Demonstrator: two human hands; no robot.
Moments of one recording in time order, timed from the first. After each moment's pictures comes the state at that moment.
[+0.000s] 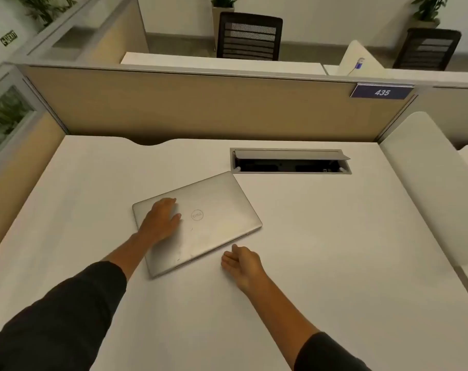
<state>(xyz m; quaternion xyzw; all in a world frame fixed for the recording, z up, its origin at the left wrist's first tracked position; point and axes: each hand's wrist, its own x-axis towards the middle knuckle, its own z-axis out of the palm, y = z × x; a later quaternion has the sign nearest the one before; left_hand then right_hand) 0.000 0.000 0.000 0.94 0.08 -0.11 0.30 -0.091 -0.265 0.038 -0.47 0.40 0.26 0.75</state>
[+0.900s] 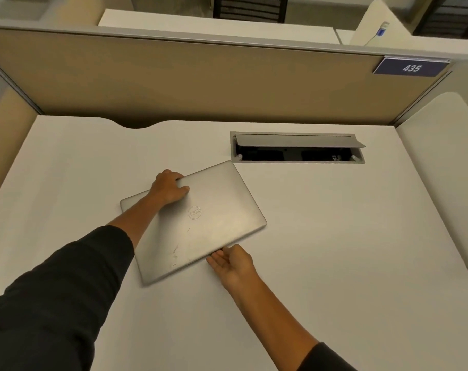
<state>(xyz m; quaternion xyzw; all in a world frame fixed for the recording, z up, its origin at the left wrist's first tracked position) 0.109 -0.017 0.006 0.93 0.13 -0.20 0.27 -0.059 -0.228 0.029 -0.35 0.50 0.23 0.76</state>
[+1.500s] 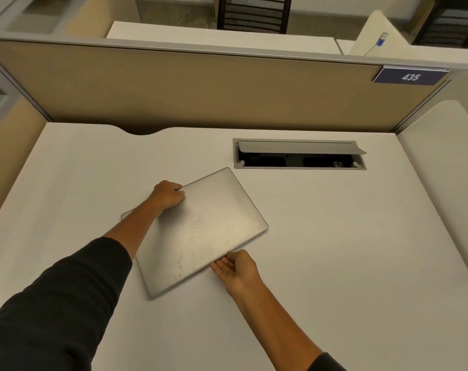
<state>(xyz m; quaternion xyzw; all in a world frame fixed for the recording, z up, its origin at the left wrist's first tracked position) 0.101 -0.010 0.010 0.90 0.18 -0.21 0.35 -0.061 -0.235 0.030 -0.34 0.49 0.24 0.76</state>
